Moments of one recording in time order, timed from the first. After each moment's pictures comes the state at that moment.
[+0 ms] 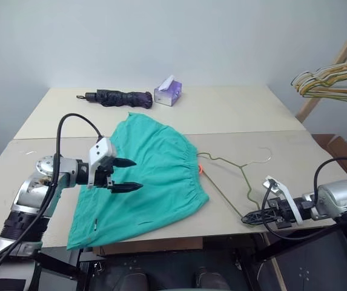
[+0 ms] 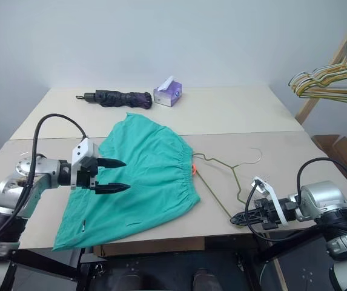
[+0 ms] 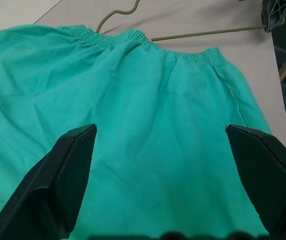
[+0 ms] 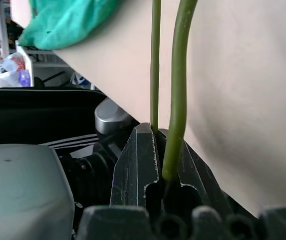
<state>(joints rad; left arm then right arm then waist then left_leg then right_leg) -0.40 0.79 -0.06 0.03 -0.38 0.46 -1.23 -0.46 -0.95 0.31 0.31 0.65 1.27 1.37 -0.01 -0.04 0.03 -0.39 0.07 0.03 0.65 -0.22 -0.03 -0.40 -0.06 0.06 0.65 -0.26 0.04</state>
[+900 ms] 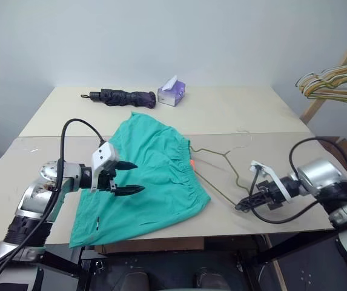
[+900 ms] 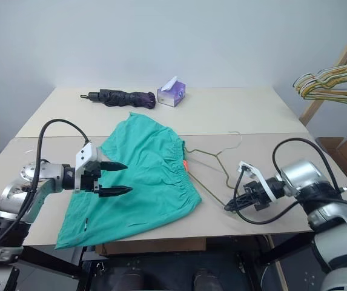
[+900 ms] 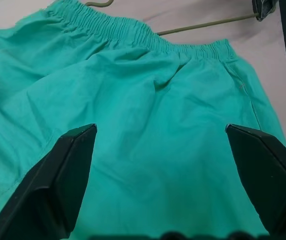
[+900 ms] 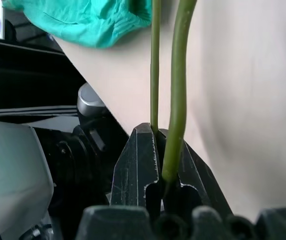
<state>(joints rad) -0.37 0.76 -0.06 0.01 -0.36 0.46 -1.18 -0.77 -0.88 0.57 0.50 0.42 1.13 1.55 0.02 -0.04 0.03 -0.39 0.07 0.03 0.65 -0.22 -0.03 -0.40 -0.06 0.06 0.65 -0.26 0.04</state>
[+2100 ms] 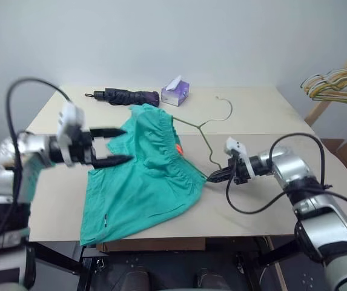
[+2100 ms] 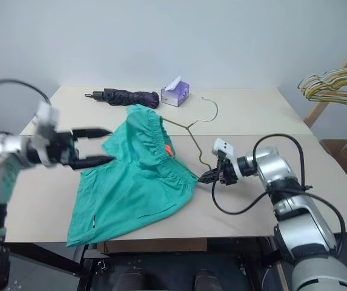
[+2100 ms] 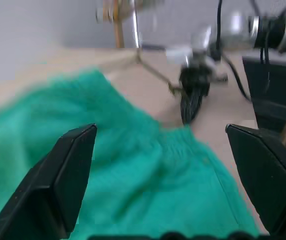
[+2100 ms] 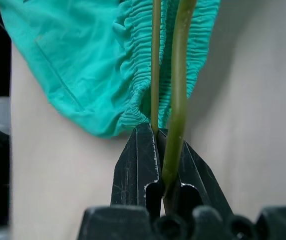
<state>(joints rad) -0.67 0.86 0.20 0.11 -0.63 0.51 -1.34 -0.73 -0.56 0.33 0.55 0.19 0.29 1.37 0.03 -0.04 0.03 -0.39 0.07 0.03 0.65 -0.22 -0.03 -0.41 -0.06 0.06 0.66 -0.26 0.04</state>
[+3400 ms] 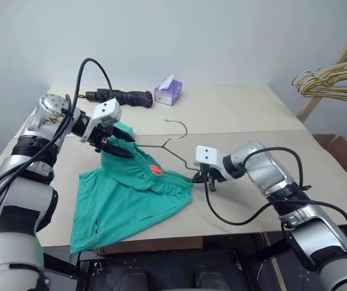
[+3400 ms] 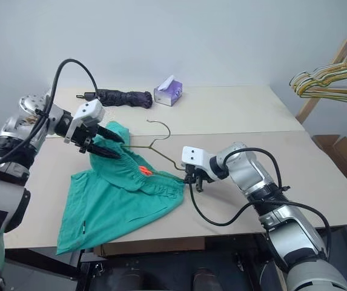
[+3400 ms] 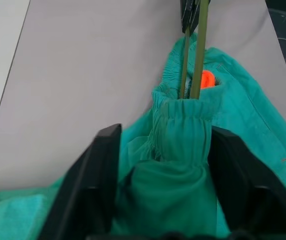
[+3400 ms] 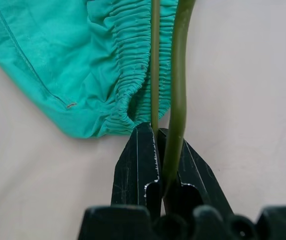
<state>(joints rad) -1.16 0.76 -0.51 0.92 -0.24 0.07 -1.61 -0.75 -0.54 0.46 0.18 -0.08 0.51 1.22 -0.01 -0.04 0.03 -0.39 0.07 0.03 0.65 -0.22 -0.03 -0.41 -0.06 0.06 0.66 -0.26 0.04</state>
